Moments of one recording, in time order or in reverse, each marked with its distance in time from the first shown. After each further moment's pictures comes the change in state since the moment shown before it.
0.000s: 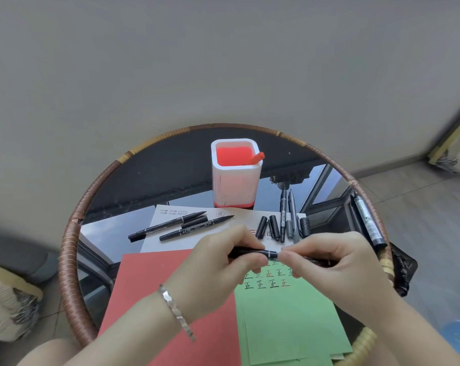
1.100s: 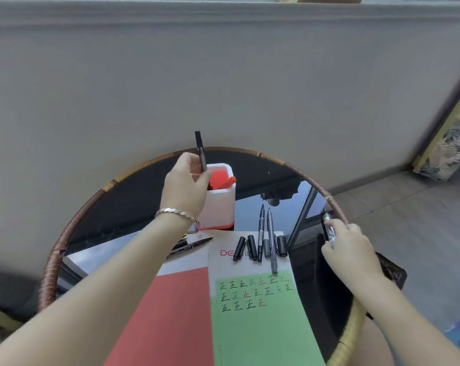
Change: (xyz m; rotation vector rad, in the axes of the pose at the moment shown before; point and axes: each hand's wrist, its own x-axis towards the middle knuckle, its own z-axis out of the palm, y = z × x) left_hand 0.116 0.008 -0.031 0.275 0.635 0.005; right_hand 0.022 0.091 -0.057 -0.749 0.161 0.648
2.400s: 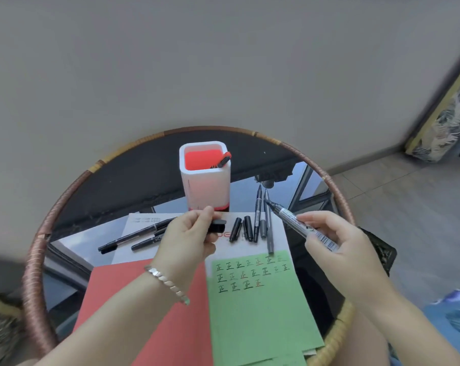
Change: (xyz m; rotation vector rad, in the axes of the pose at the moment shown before) left_hand -0.090 -0.006 -0.003 -0.625 -0.259 -0.646; right_hand -0.067 -0.028 -0.024 0.687 -0.054 -0.254
